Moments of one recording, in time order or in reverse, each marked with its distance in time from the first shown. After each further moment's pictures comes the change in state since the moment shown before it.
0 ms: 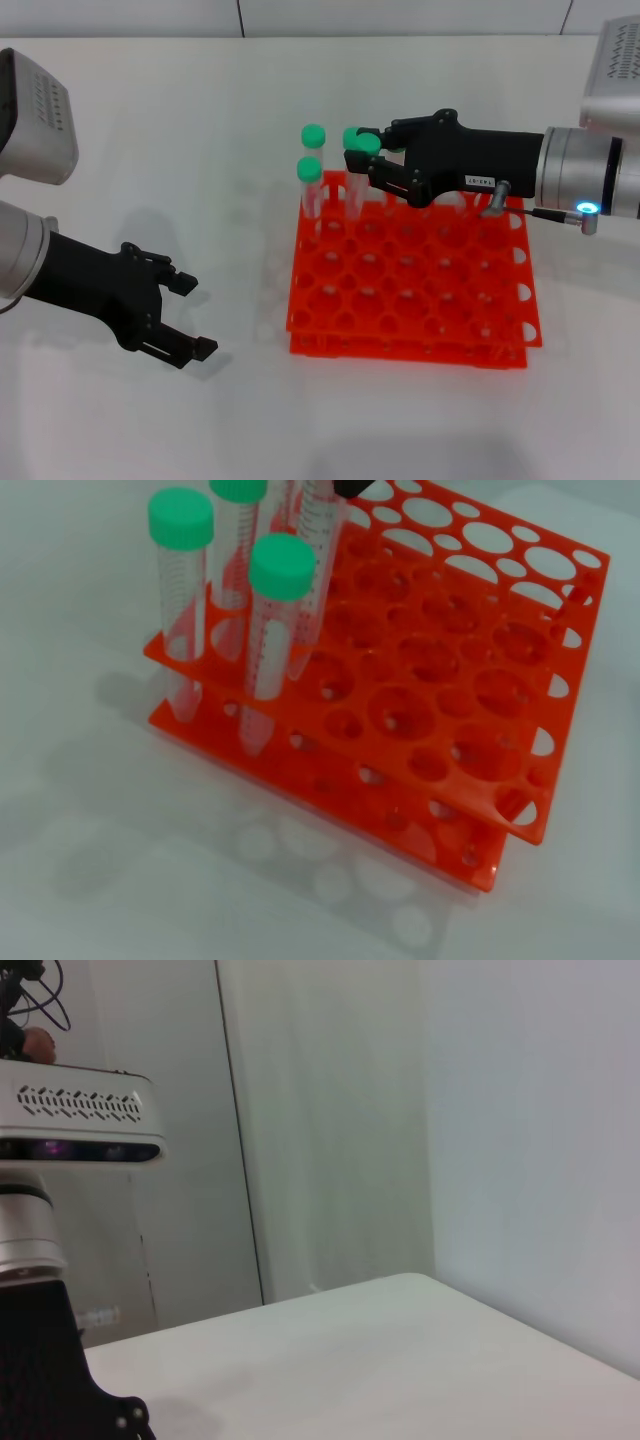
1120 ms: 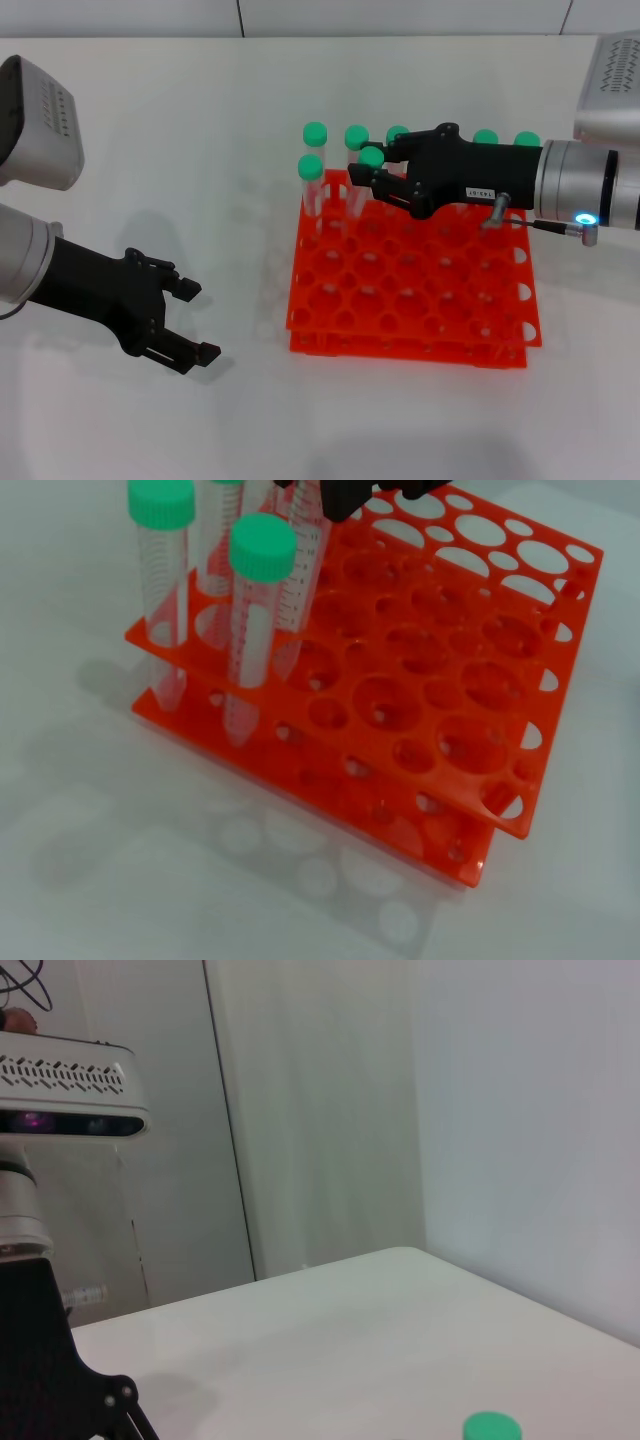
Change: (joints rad) left arm 0.001 -0.002 0.011 -0.013 -0.001 -0.006 0.000; right arm -0.002 0.002 -0.015 0.025 0.000 0.017 -0.001
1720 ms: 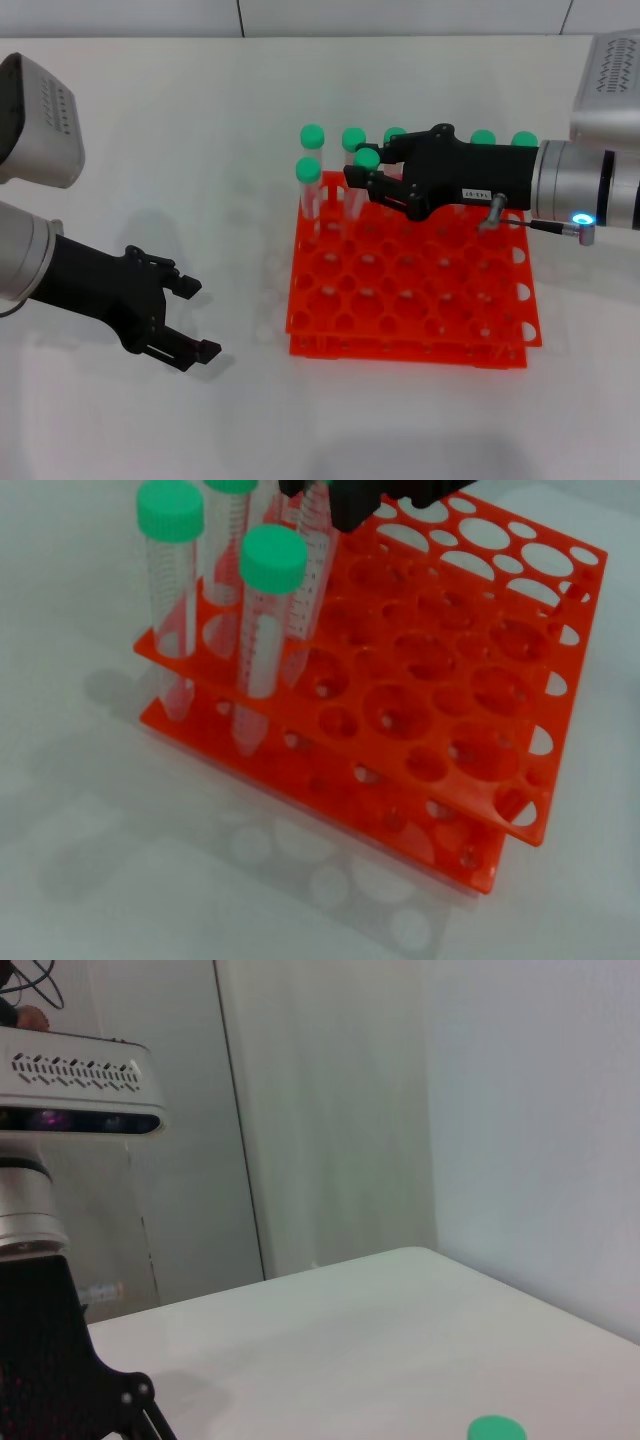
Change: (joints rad) left arm -0.002 0.000 0.000 0.000 0.000 -0.005 0.000; right arm 0.005 -0.001 -0.010 -0.003 0.000 -0.004 0.001
